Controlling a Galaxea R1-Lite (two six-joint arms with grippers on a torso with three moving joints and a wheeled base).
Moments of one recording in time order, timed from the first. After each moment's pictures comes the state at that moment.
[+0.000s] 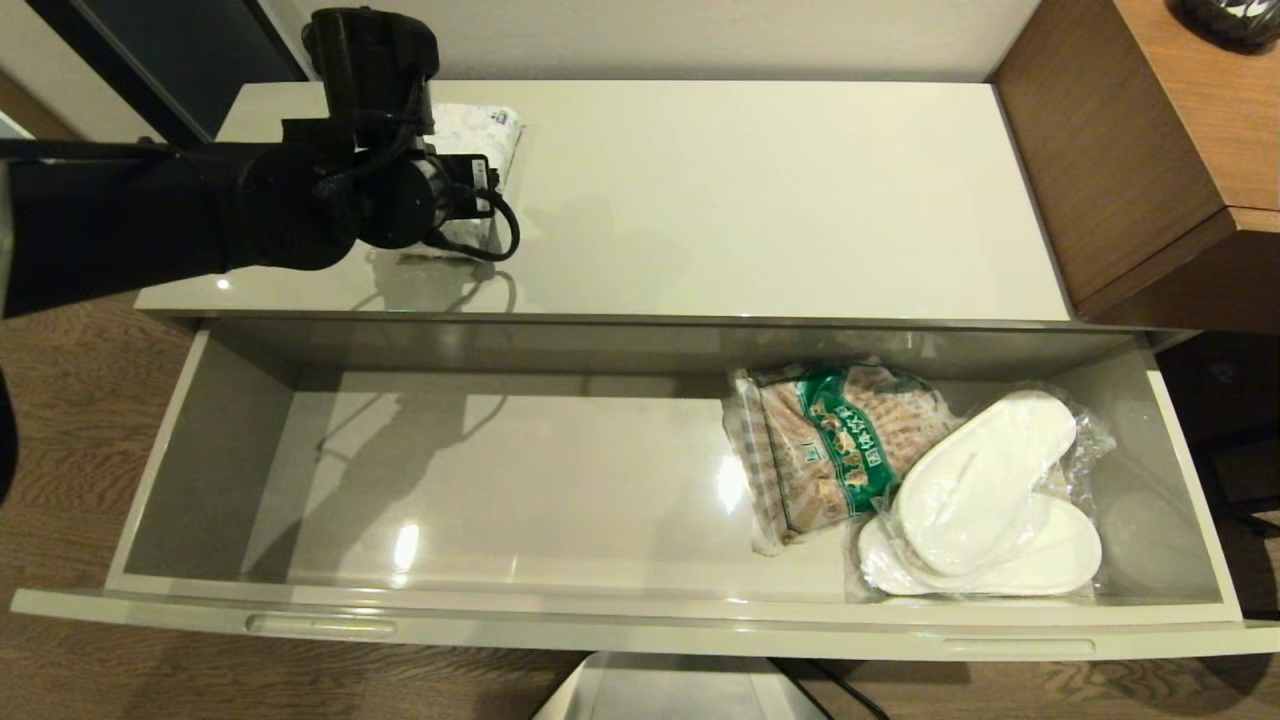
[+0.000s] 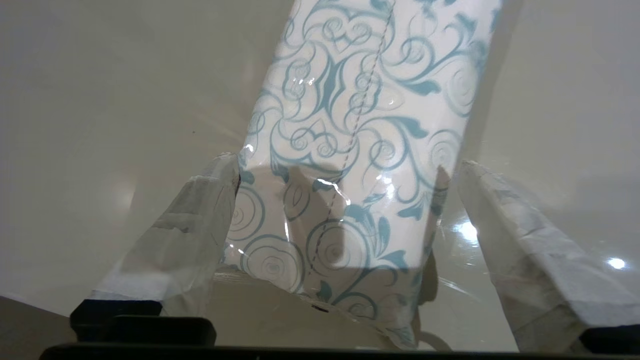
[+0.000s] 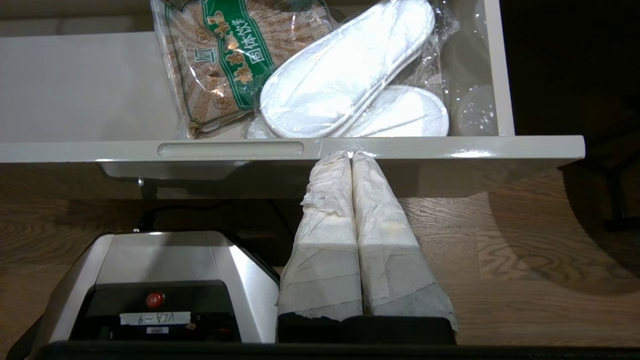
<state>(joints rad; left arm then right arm) -0.38 2.01 -1.93 0.01 0.58 -0.03 0.00 0.00 0.00 0.00 -0.02 0.03</state>
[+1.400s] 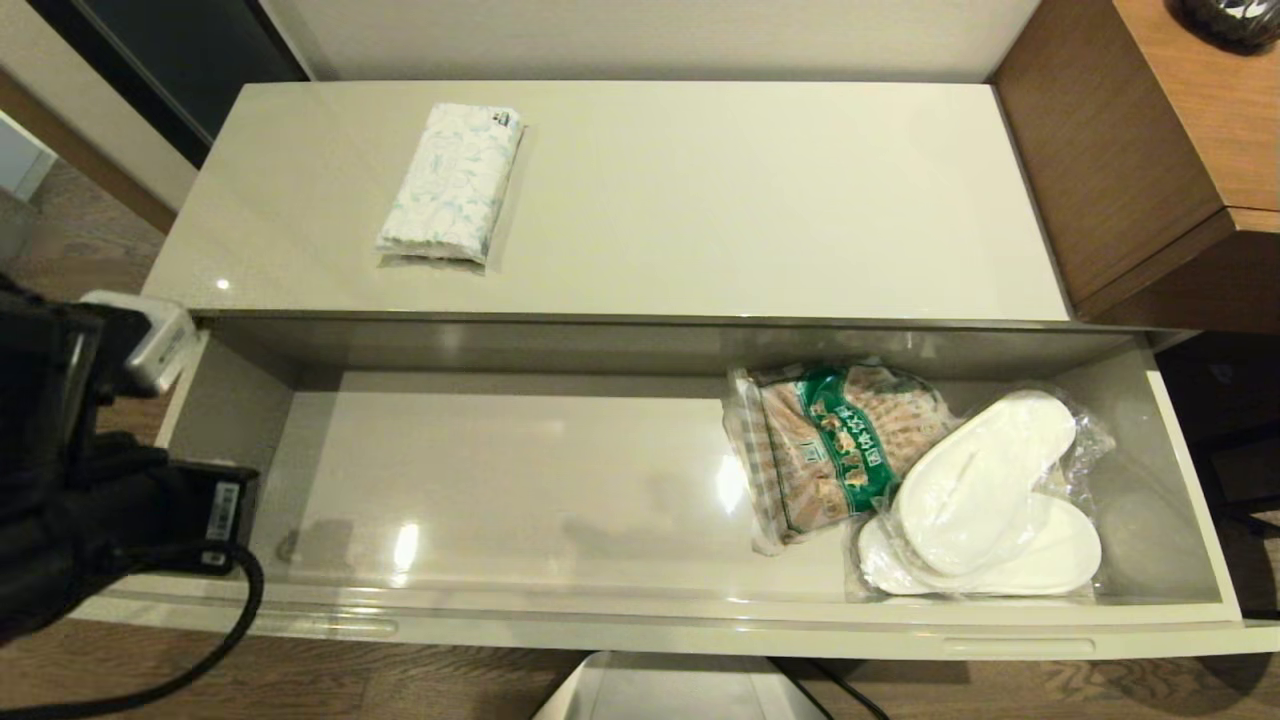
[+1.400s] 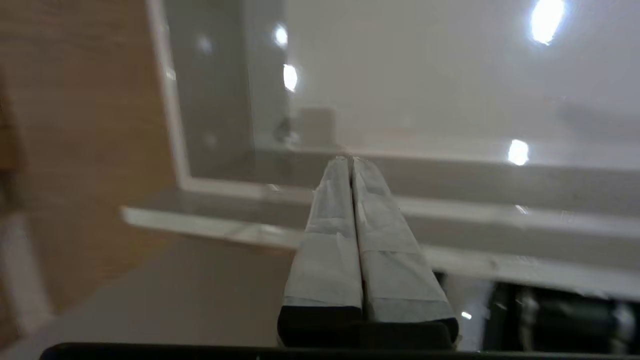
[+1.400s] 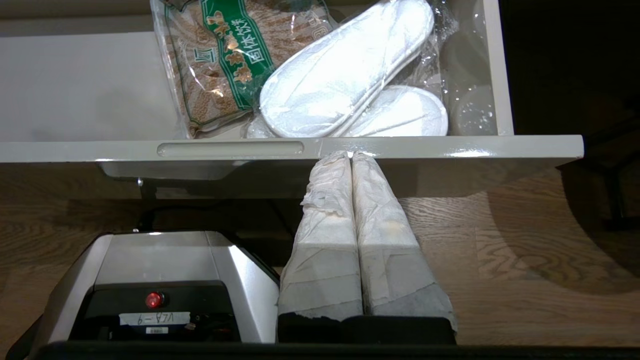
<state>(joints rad) -0.50 1.18 -0.86 0.29 0.65 -0.10 0.00 0.00 0.00 0.00 -0.02 0.03</state>
